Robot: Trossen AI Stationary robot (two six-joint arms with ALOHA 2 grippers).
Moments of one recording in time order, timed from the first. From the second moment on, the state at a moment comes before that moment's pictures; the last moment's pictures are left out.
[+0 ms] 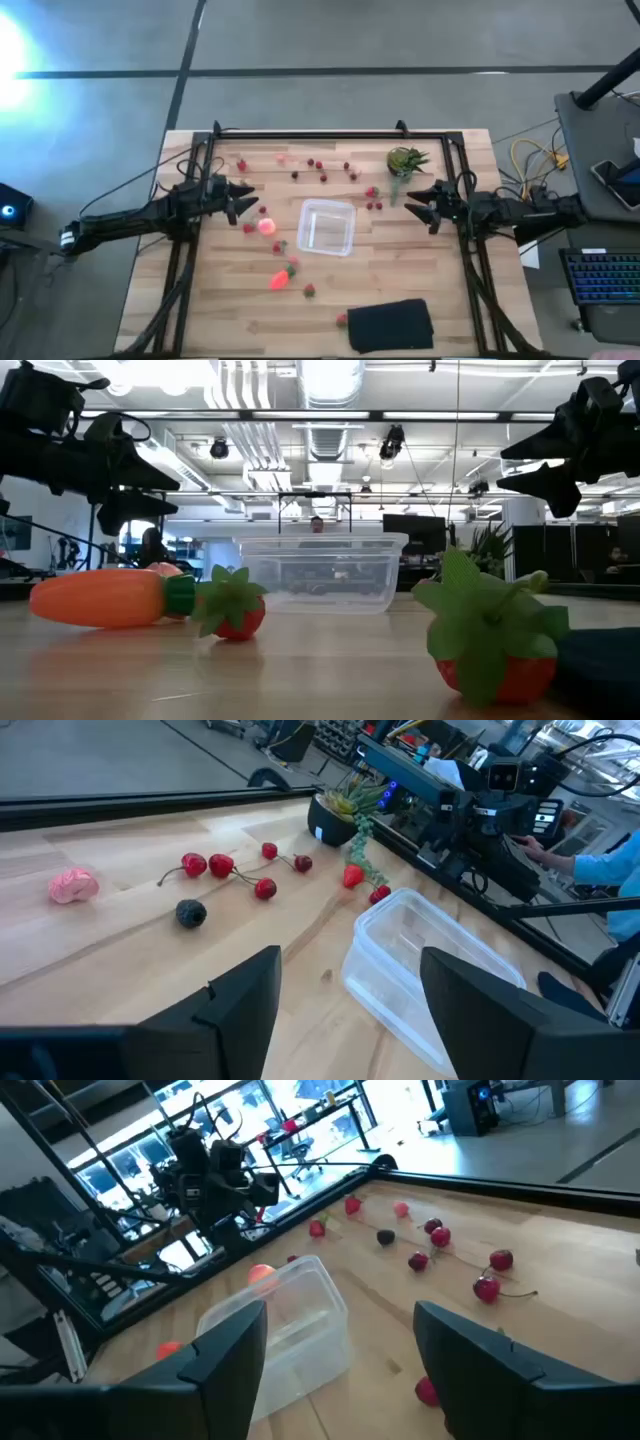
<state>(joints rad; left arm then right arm) 0.29 0.24 0.03 -0.02 -0.06 -0.49 0.09 0.05 0.06 -0.12 0.37 0.50</state>
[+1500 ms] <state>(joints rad) 0.29 0.24 0.03 -0.02 -0.06 -0.49 0.09 0.05 0.06 -0.12 0.37 0.50</state>
